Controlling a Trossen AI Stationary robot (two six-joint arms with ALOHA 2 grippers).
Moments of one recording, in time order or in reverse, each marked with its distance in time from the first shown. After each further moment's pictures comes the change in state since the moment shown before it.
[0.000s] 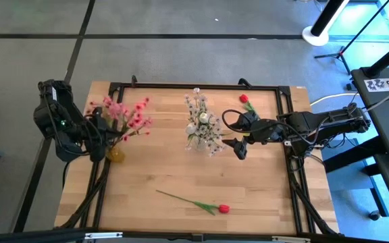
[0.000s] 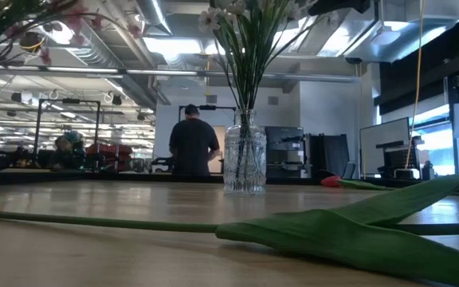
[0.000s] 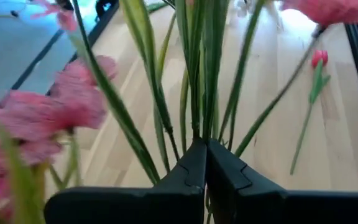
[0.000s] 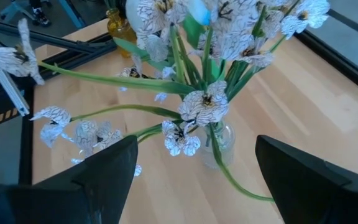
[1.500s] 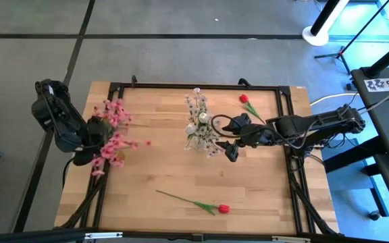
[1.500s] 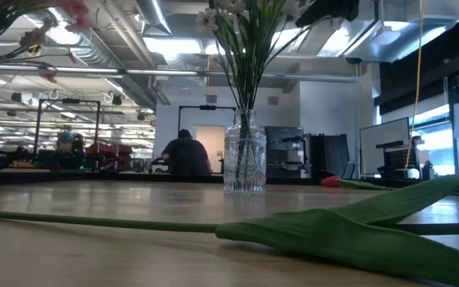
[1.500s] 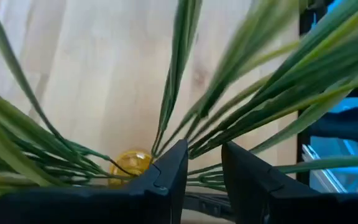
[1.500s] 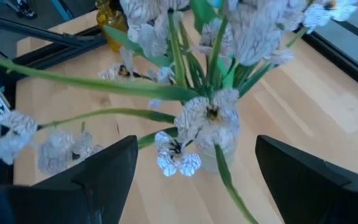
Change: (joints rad) left arm 0.100 -0.075 0.001 0.001 0.545 0.030; right arm 0.000 0.091 0.001 0.046 0.027 0.000
